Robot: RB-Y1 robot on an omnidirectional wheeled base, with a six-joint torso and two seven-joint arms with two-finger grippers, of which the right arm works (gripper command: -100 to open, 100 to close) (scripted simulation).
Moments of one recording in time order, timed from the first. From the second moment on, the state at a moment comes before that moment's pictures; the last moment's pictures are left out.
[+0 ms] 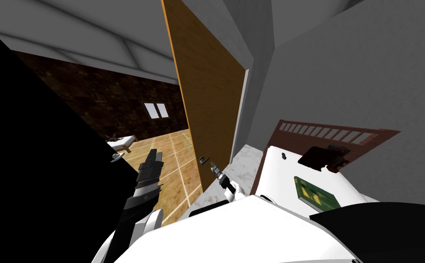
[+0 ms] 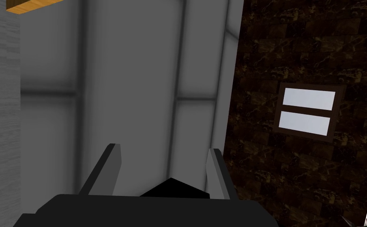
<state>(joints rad) -0.23 -0.03 0.25 -0.55 0.26 -0.85 -0.24</state>
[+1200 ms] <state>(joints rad) -0.23 -0.02 0.23 -0.53 0.25 -0.86 -0.22</state>
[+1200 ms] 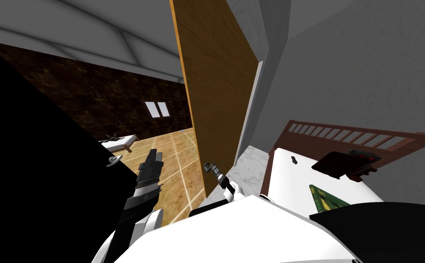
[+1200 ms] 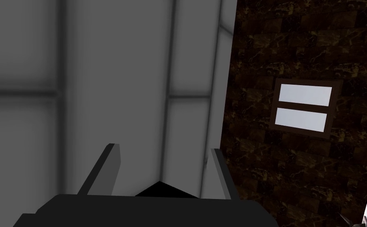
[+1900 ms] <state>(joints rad) -0.21 -0.04 0.21 -0.56 0.23 -0.83 -0.20</state>
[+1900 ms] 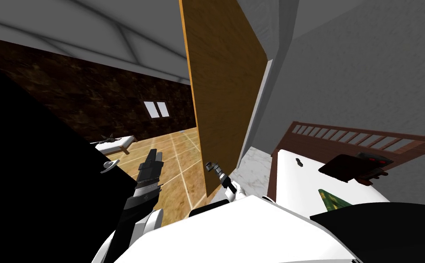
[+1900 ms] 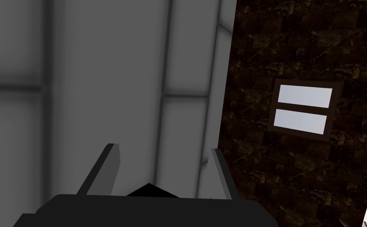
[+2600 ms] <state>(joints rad) -0.23 -0.05 0.14 -0.53 0.19 -0.84 -0.17</state>
